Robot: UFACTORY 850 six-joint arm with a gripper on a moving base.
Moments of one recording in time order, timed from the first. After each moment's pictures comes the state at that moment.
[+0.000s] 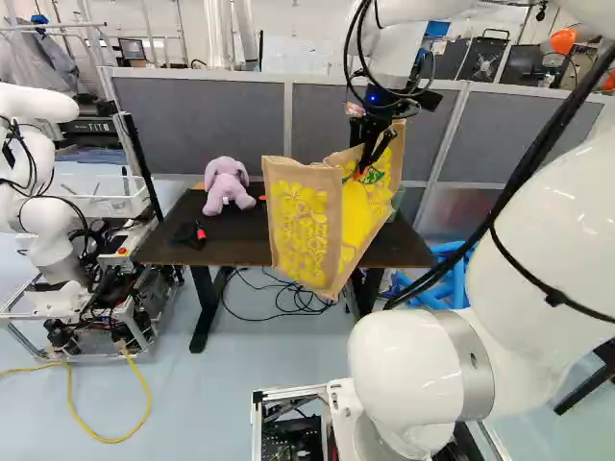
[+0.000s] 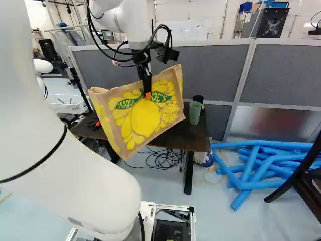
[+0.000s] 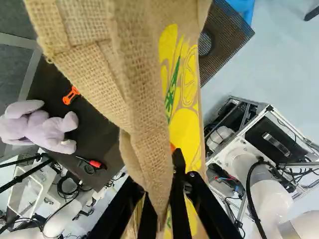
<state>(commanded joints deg) -6.2 7.8 -61.1 4.2 -60.0 47.0</state>
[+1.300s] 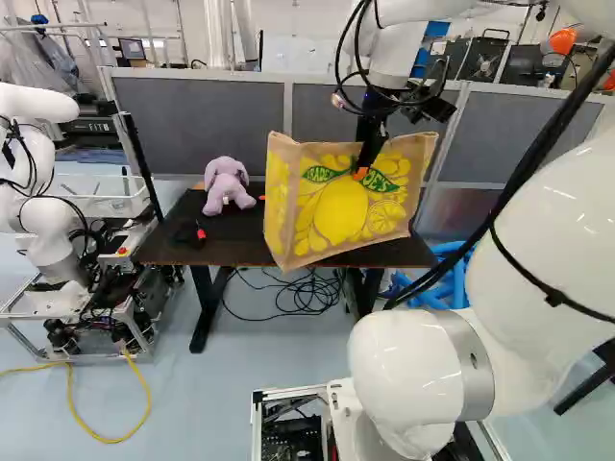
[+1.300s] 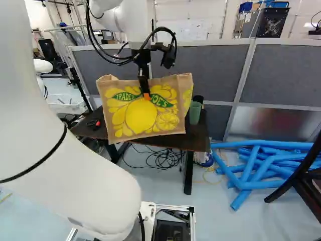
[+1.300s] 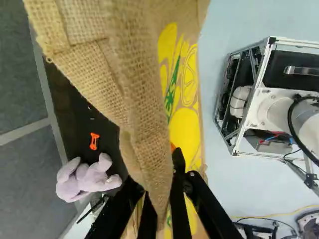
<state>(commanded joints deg) -6.2 7.8 -61.1 4.2 -60.0 82.8</state>
